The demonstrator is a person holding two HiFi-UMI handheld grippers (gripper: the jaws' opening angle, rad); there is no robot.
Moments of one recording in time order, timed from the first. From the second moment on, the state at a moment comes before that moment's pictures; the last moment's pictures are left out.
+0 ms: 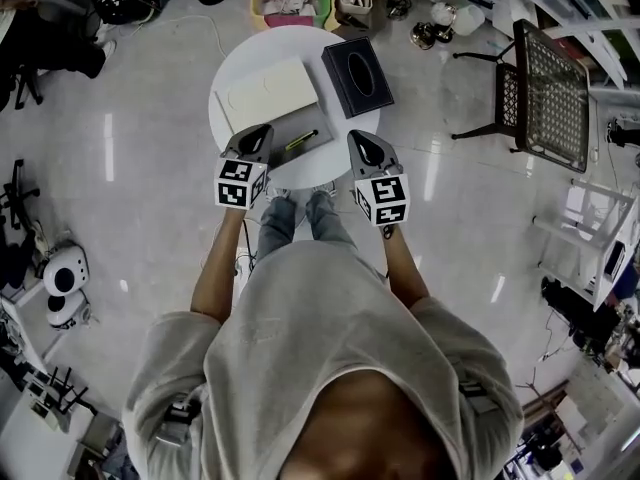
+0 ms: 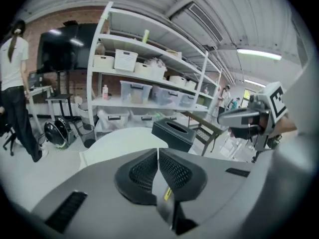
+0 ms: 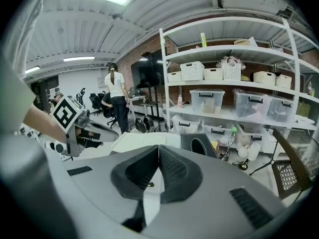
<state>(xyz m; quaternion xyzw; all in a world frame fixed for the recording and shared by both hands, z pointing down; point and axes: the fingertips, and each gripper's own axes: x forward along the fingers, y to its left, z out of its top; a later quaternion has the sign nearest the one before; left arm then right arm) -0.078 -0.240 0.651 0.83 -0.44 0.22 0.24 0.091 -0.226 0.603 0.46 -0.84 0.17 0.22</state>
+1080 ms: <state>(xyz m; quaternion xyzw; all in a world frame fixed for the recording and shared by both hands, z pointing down) -0.159 -0.290 0.487 0.82 -0.56 0.08 0.12 0.078 -0.294 0.513 0.49 -0.85 0.08 0.15</state>
